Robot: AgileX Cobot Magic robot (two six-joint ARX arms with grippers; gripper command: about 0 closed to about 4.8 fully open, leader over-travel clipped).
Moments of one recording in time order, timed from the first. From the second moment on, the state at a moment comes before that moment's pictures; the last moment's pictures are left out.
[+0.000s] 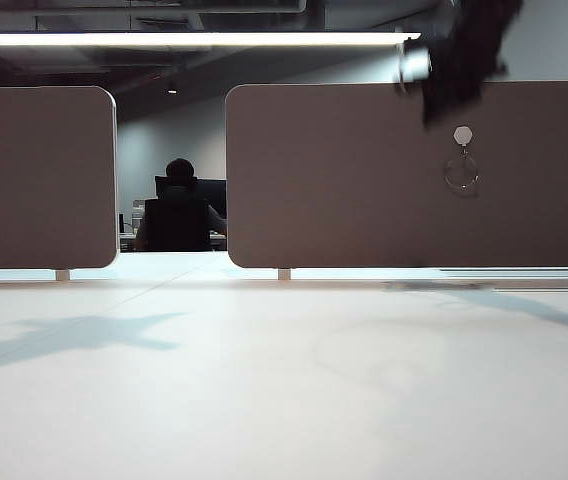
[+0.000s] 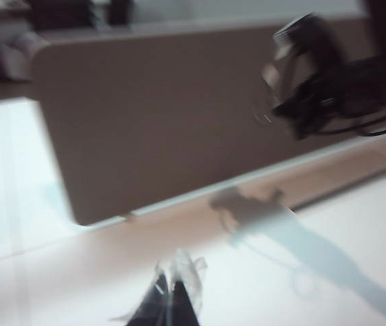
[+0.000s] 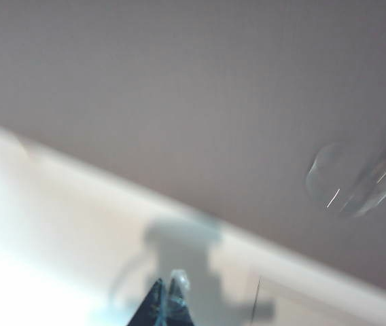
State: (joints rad) left arm -0.56 1.15 1.16 -0.09 -0.06 0.01; right arm 0.15 2.16 2.35 -0.66 -0.03 -0.24
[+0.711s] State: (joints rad) left arm -0.56 0.24 0.94 -0.53 -0.09 -0.03; right arm 0.27 1.20 1.63 -0.66 -0.21 -0.16
